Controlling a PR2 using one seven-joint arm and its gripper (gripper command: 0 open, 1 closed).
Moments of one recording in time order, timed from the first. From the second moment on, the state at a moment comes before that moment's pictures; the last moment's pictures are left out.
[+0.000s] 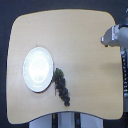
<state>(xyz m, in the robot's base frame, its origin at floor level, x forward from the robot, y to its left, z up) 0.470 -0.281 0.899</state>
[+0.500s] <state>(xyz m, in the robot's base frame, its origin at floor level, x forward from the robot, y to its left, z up) 0.471 -0.282 0.899</state>
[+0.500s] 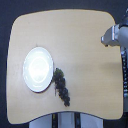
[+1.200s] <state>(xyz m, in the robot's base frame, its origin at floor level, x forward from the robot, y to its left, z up) 0.460 -0.229 0.896</state>
